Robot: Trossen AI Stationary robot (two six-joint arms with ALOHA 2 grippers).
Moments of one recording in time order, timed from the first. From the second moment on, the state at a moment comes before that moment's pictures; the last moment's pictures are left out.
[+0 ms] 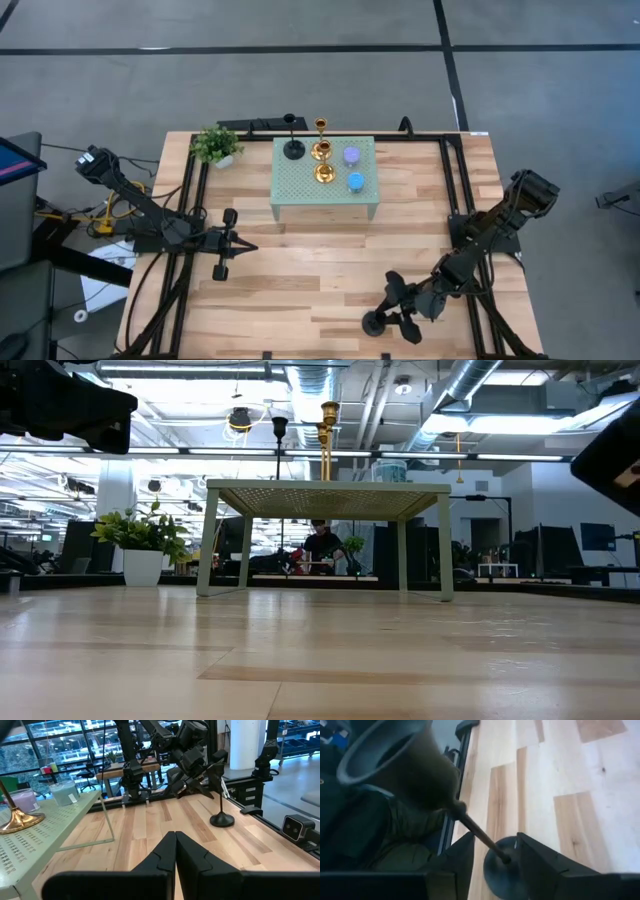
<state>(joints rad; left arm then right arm) -0.67 0.52 0.04 0.64 -0.55 0.18 0.83 1.56 0.64 0.29 0.29 0.79</state>
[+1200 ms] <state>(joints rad) -0.67 0.52 0.04 0.64 -0.55 0.18 0.82 1.56 0.64 0.38 0.26 0.65</state>
